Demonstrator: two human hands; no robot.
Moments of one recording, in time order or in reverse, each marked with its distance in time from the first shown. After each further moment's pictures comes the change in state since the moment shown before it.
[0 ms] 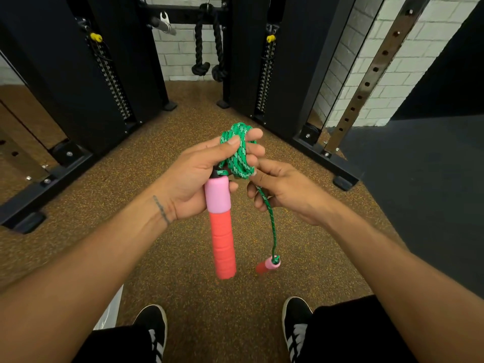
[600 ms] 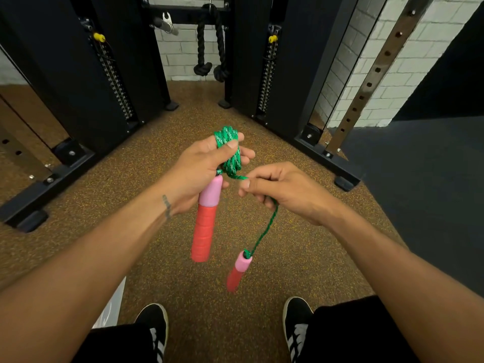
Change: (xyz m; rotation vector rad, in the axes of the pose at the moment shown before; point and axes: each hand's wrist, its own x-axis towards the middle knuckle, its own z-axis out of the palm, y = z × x) left_hand 0.005 -0.001 -0.001 0.333 0.289 0.035; right_hand -0.010 -0.012 0.003 -0.227 -0.023 -0.087
